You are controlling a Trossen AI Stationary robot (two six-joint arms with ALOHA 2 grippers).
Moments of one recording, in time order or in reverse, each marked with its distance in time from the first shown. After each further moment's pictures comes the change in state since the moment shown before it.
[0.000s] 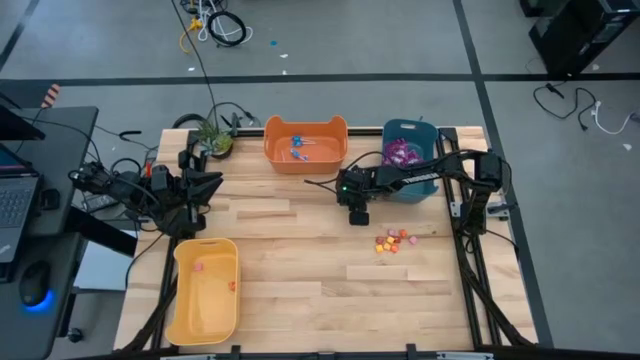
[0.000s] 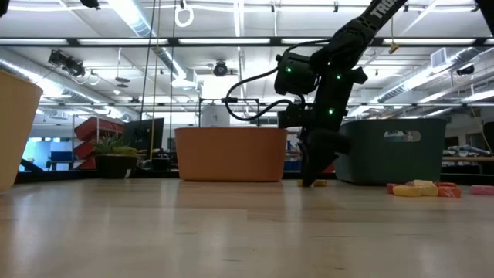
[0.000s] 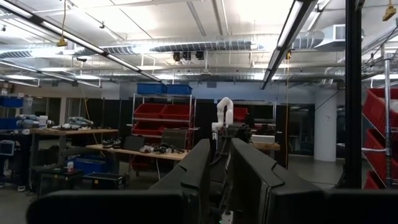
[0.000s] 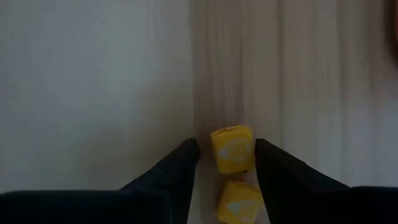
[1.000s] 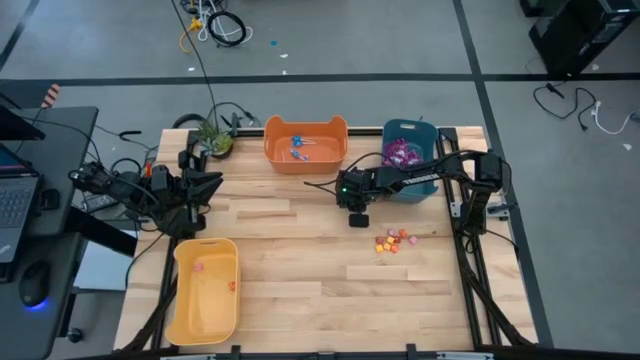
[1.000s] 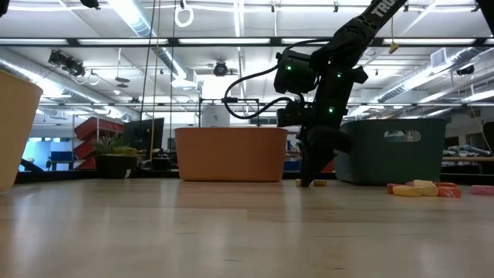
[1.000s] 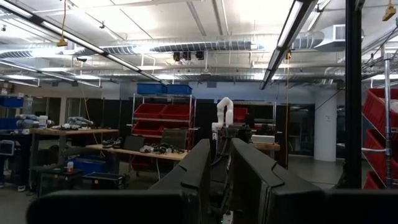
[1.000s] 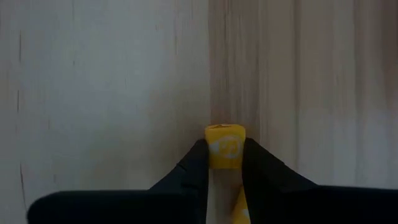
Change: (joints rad) left arm 0.000 0.000 0.000 0.000 0.000 0.000; right arm 0.008 0.000 -0.002 0.017 -0.024 0.002
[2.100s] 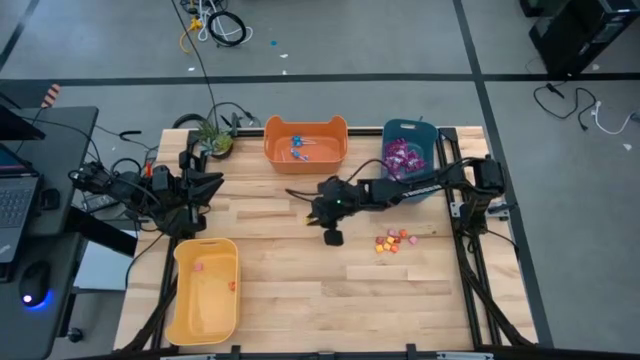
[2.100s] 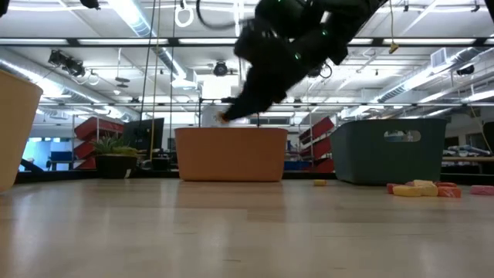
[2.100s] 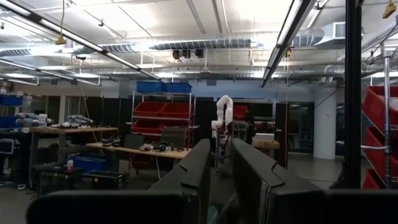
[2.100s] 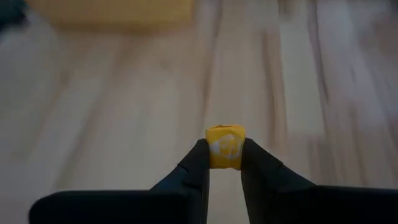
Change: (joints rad) left arm 0.000 0.000 0.000 -0.011 0.000 -0.005; right arm 0.159 -0.010 0.113 0.420 -0.199 0.088
